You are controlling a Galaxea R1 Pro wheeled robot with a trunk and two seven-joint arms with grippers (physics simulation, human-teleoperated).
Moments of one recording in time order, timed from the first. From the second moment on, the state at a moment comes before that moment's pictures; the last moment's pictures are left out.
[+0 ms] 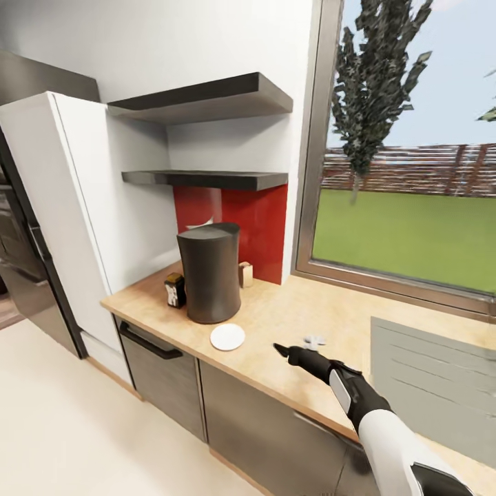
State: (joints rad) left arm 0.12 0.02 0.61 -0.19 -0.33 -0.10 0.20; right arm -0.75 0.07 -0.30 -0.46 0.02 0.16 0.59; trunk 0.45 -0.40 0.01
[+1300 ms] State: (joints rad) left arm 0.12 0.02 0.61 -0.19 -0.33 -0.10 0.20; right arm -0.75 0.07 -0.30 -0.47 0.01 0.16 0.59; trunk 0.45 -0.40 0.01
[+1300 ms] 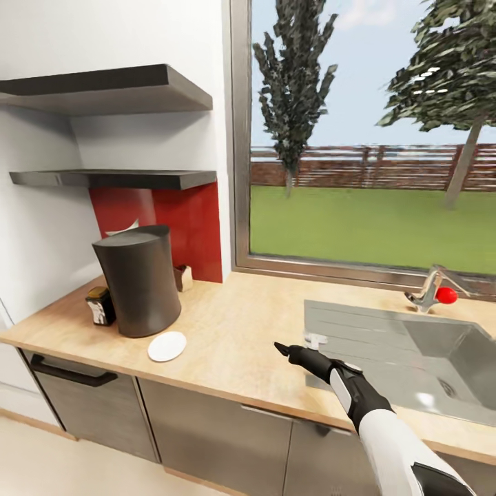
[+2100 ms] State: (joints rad) left arm 0.12 0.02 0.61 -0.19 -0.33 -0.10 0.20; right arm -0.75 0.06 -0.30 -0.46 0.01 0.16 0.59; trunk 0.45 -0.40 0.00
